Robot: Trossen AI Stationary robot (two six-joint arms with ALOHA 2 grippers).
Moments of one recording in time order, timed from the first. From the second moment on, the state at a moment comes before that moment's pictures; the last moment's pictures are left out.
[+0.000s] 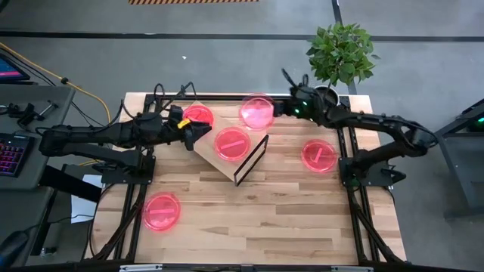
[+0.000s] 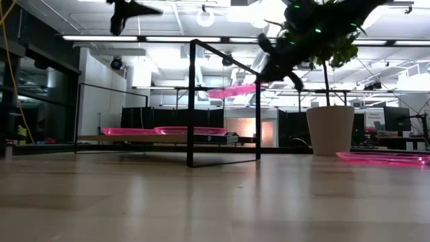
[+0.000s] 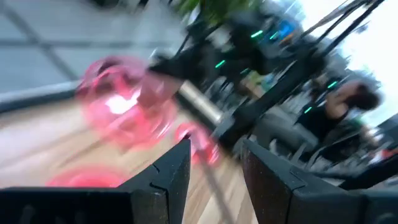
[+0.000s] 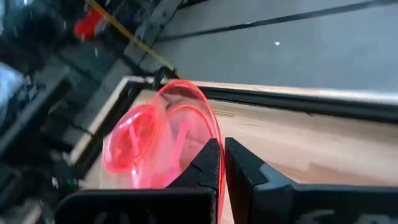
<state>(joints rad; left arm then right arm) 0.05 0.85 0.77 -0.09 -0.29 -0.66 -0.52 1.34 0.85 0.07 0.09 0.69</state>
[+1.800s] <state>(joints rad) 0.05 0.85 0.77 0.30 -0.27 -0.43 -0.40 1.62 1.36 -0.52 -0.17 0.27</state>
